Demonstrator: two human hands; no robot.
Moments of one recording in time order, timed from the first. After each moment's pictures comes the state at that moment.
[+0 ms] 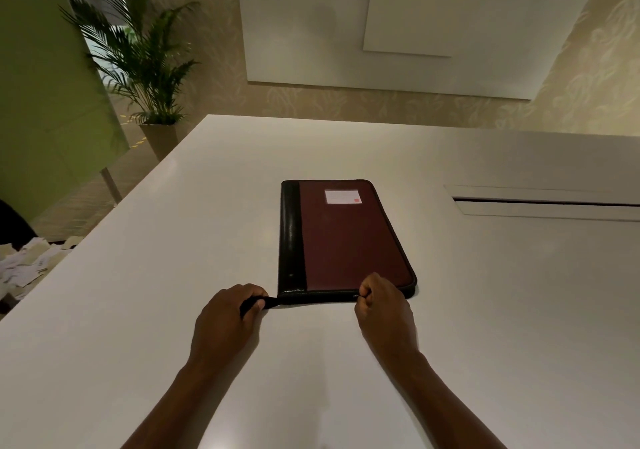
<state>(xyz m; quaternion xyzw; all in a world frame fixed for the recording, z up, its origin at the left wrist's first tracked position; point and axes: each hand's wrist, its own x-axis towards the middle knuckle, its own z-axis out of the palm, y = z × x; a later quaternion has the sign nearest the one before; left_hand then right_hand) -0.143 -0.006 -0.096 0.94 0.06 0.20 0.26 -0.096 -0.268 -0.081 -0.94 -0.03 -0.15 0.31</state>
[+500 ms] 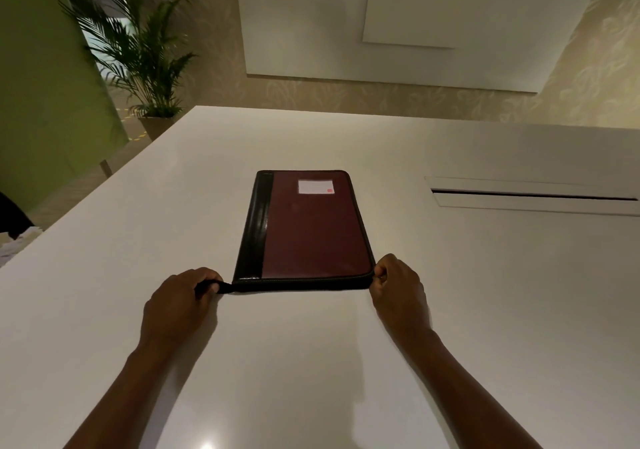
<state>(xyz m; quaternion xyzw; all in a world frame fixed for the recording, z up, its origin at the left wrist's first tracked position) -0.149 -0.033 -0.072 0.95 0.16 0.18 0.20 -0.071 -0.366 -0.071 -0.94 -0.03 -0.15 0.31</state>
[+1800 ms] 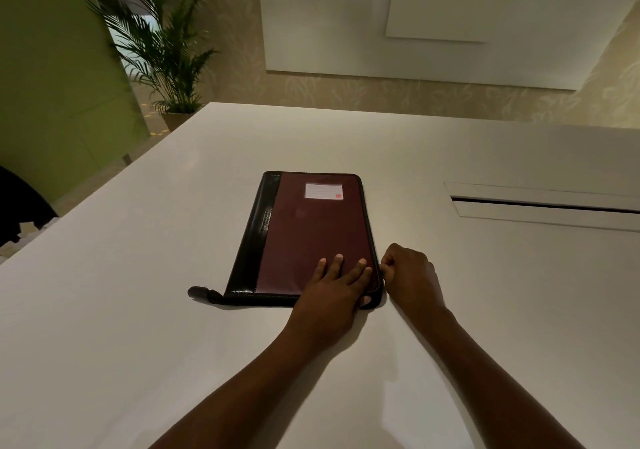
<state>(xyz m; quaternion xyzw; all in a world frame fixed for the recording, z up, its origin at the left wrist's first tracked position) -0.044 -0.217 -0.095 0.98 -0.17 0.06 0.06 0.011 -0.385 -0.066 -0.96 -0.12 -0.11 0.23</state>
